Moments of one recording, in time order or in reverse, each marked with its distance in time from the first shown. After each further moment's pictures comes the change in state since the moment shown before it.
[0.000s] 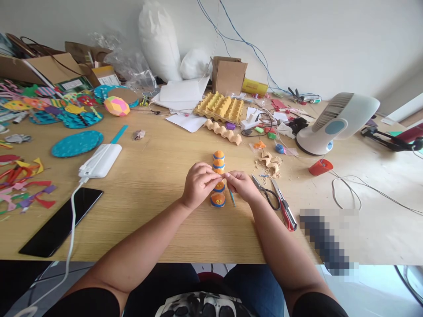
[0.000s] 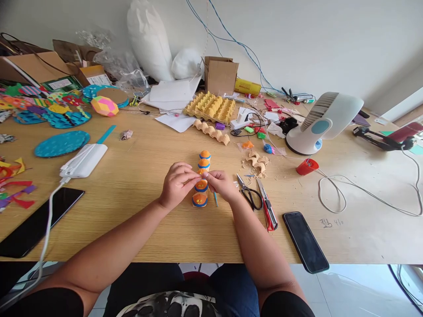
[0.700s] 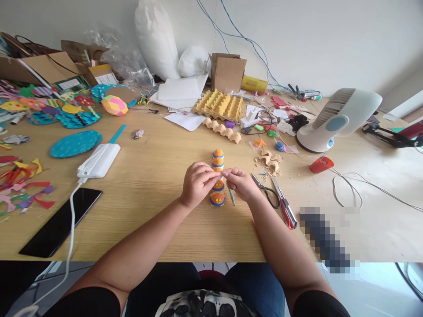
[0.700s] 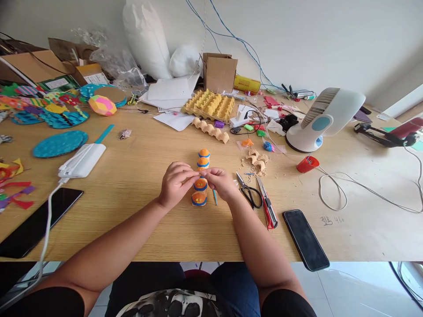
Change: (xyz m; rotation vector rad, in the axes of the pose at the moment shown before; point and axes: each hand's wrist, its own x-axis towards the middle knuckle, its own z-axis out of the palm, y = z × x) left_hand -0.002 -0.002 0.000 0.019 -0.025 -0.011; right_hand 0.003 -0.003 0.008 0.322 0.097 0.090
